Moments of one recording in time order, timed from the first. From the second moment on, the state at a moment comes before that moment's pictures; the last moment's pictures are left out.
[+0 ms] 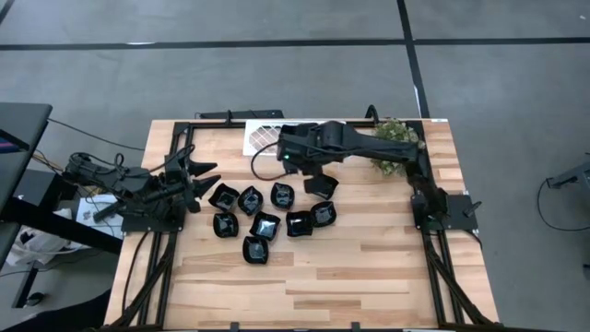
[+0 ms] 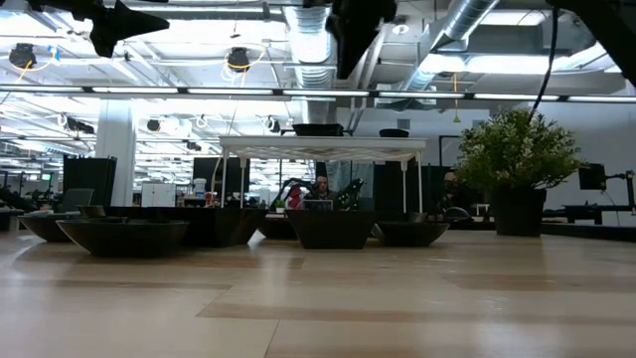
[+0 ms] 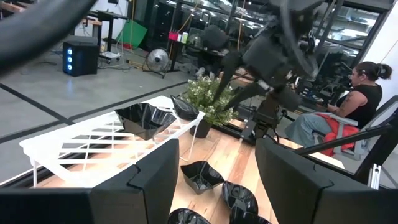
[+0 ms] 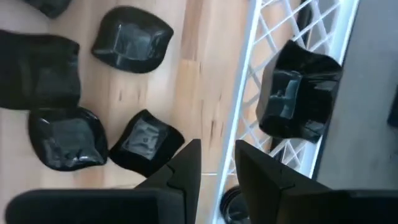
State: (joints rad) left arm -0.39 0.49 0.46 -0.15 -0.75 -0.24; right arm -0.07 2.07 2.36 -1.54 0.34 -0.31
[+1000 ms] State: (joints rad) left arm -0.39 0.50 0.46 -0.14 -0.75 -0.24; right arm 0.07 1.93 2.31 -1.57 0.02 -0.07
